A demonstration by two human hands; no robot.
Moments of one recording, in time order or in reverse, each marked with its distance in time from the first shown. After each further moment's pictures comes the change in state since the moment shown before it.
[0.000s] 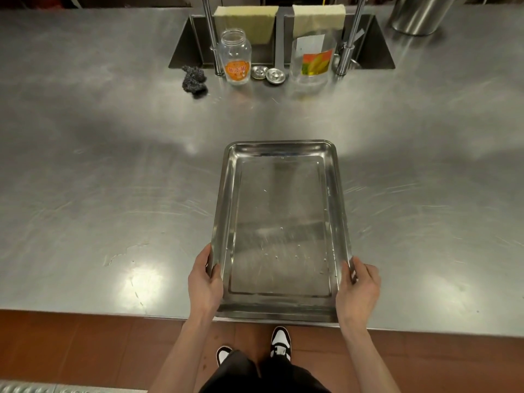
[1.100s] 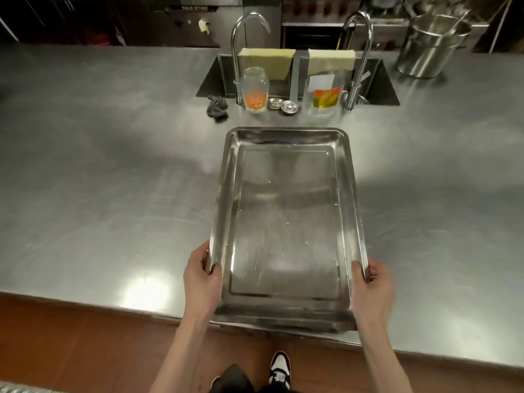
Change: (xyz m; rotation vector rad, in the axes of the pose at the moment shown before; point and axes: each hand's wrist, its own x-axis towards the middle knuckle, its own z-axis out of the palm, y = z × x) left_hand -0.037 0.072 -0.033 -0.078 0.108 0.078; right_hand 0.024 -0.037 -0.053 0.294 -0.109 0.127
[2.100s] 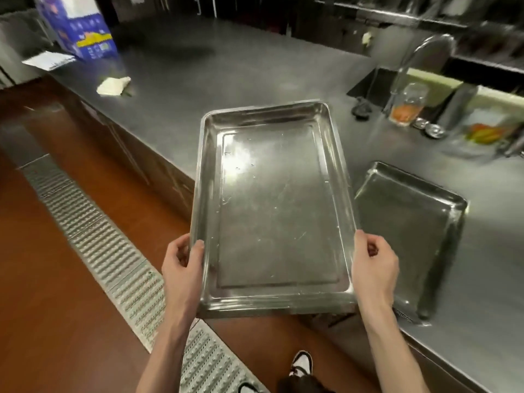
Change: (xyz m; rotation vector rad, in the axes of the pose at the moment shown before) left_hand -0.229 -0.033 -0.241 -0.198 0.684 -0.128; right_hand -0.216 -0.109 0.027 0.020 -0.538 -0.267
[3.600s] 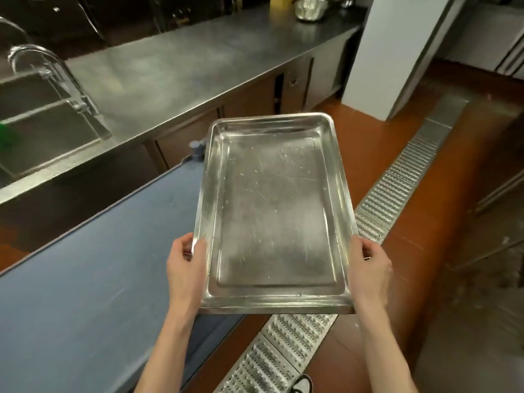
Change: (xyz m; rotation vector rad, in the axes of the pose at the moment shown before) left_hand -0.537 -0.079 -0.208 -0.132 1.571 -0.409; right_hand -0.370 0.027 0.009 -0.134 -1.527 -0.624
